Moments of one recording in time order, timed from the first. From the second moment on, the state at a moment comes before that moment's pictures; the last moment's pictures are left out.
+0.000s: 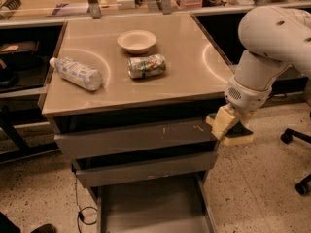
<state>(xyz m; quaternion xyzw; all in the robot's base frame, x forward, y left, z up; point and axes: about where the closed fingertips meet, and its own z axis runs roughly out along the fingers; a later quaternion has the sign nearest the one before) 0.489 -0.208 0.783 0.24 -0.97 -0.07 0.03</state>
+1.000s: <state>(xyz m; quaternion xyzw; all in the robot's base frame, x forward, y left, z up) 0.429 -0.152 0.696 0.24 -0.95 -0.14 0.11</state>
